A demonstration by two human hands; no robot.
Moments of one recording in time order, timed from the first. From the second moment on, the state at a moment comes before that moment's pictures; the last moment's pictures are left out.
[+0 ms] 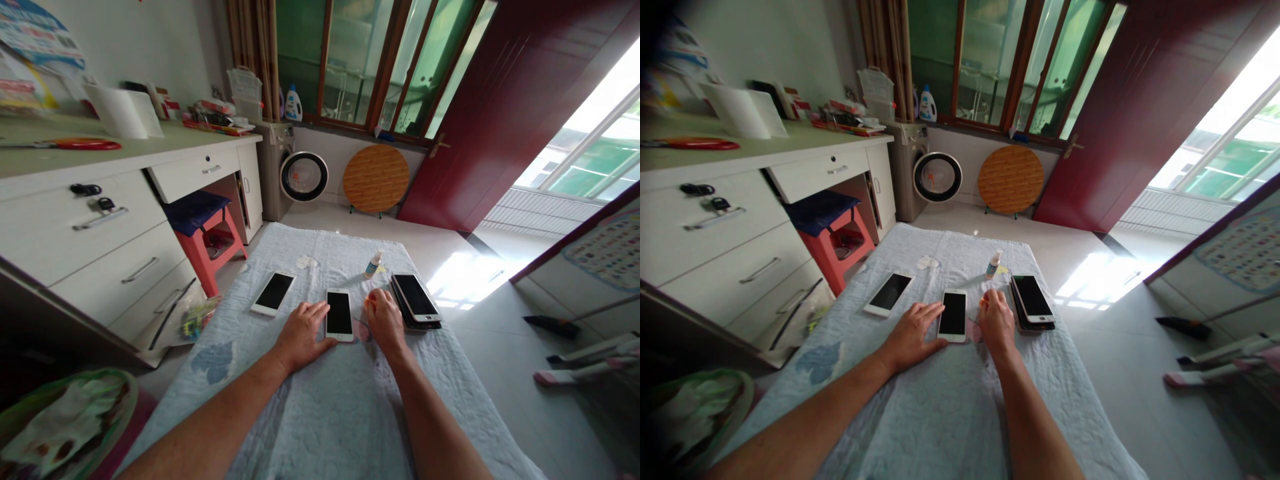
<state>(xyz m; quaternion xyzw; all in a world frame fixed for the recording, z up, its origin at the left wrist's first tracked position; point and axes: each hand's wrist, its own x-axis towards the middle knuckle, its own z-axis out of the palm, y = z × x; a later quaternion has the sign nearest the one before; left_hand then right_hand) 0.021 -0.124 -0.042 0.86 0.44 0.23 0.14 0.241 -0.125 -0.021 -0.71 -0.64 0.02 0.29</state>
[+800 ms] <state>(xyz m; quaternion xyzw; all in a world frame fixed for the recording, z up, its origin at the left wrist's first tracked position) 0.023 -0.126 -0.035 0.86 0.44 0.21 0.15 0.219 -0.124 -0.022 -0.70 -0.61 0.21 0.31</state>
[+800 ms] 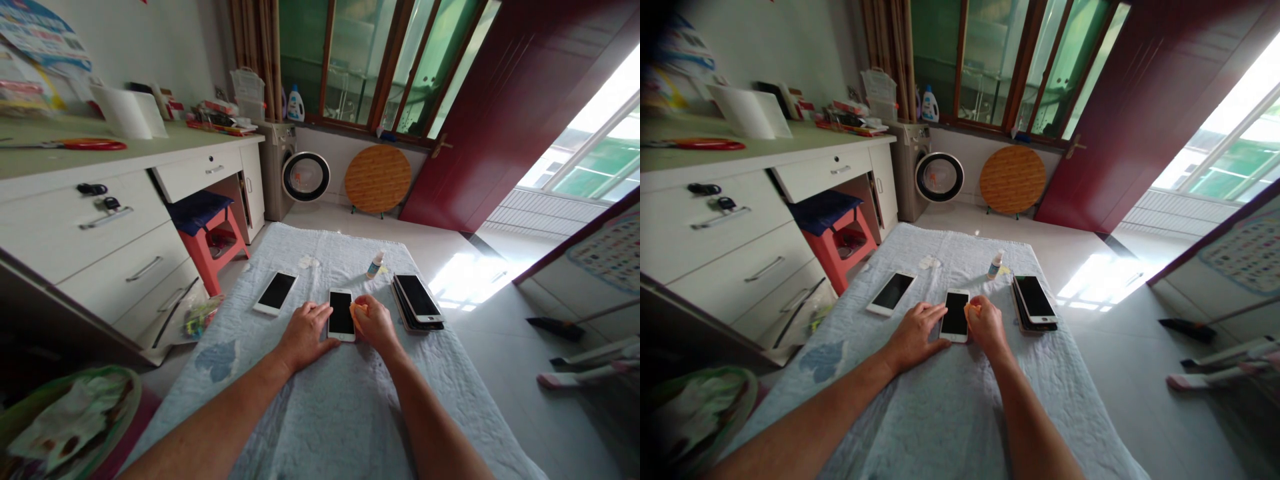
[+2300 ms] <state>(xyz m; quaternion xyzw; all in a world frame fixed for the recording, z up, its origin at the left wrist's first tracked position) 0.029 -0.139 -0.023 0.83 0.45 0.29 0.16 0.197 -0.131 -0.021 -0.54 -0.47 0.53 0.46</state>
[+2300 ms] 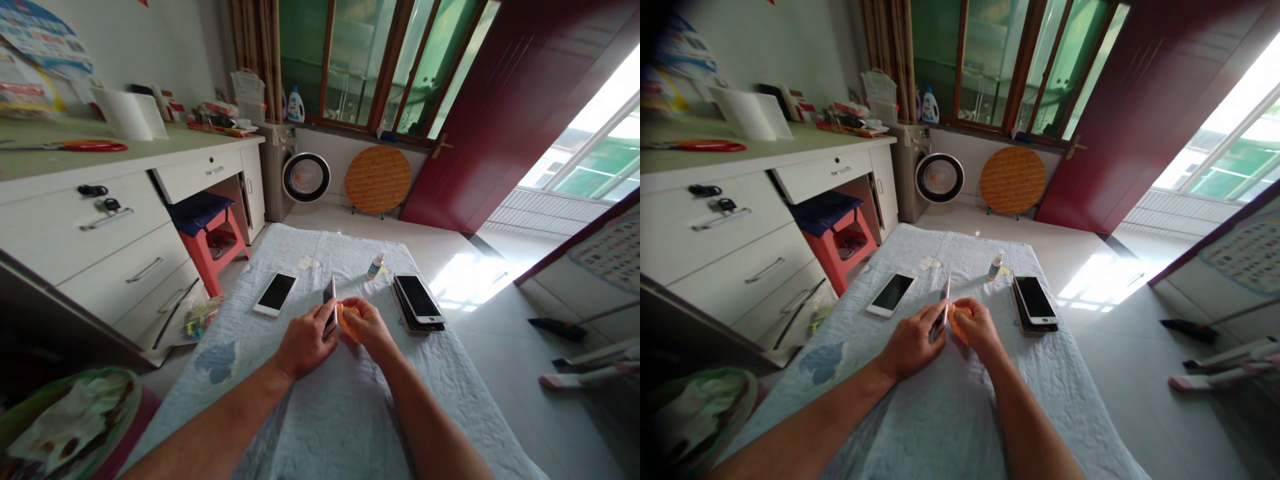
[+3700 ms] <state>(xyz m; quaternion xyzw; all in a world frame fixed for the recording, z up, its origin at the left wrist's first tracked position) 0.021 -0.127 -0.034 0.85 0.46 0.21 0.13 0.205 -0.128 -0.038 -0.62 -0.56 0.40 0.38</state>
